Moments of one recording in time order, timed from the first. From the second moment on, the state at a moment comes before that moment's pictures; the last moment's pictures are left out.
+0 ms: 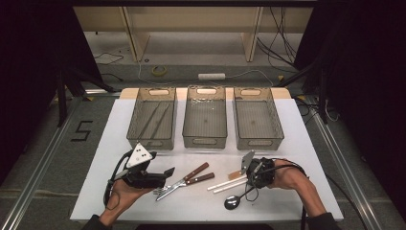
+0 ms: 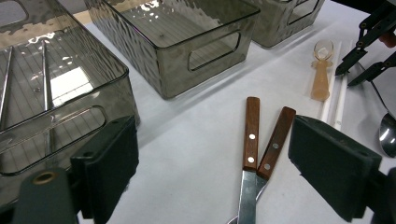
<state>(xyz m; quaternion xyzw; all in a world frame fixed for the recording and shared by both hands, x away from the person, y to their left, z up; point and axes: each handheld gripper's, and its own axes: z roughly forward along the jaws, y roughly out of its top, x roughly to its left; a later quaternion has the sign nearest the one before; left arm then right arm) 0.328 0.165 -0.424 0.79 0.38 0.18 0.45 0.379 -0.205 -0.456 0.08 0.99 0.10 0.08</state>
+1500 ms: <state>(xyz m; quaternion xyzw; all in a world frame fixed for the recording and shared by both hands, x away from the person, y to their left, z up) 0.328 0.162 -0.424 0.79 0.37 0.18 0.44 0.379 -0.199 -0.456 0.01 0.99 0.08 0.07</state>
